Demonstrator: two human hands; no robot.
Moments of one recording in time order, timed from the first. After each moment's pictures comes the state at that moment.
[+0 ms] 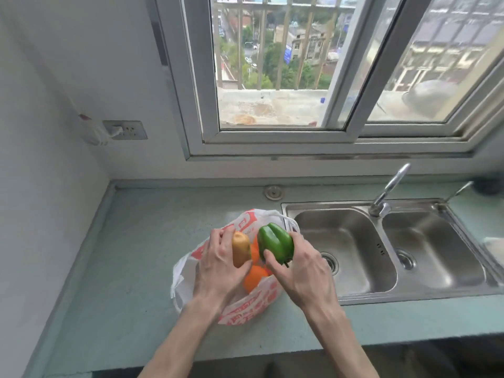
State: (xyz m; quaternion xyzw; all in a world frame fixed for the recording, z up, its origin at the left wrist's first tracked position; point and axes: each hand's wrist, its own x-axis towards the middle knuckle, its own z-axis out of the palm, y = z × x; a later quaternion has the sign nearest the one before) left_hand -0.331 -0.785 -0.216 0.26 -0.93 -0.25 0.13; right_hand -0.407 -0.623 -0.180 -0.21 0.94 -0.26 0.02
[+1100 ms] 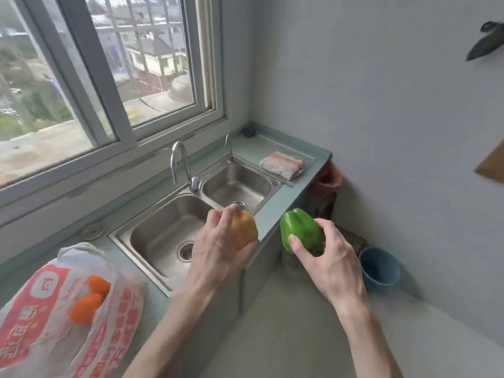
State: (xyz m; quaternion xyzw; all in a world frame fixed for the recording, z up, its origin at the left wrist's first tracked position) left_hand -0.339 -0.486 -0.125 -0.18 -0.91 -0.36 0.07; right_hand -0.248 -0.288 -0.122 0.22 0.90 -0.32 -0.20
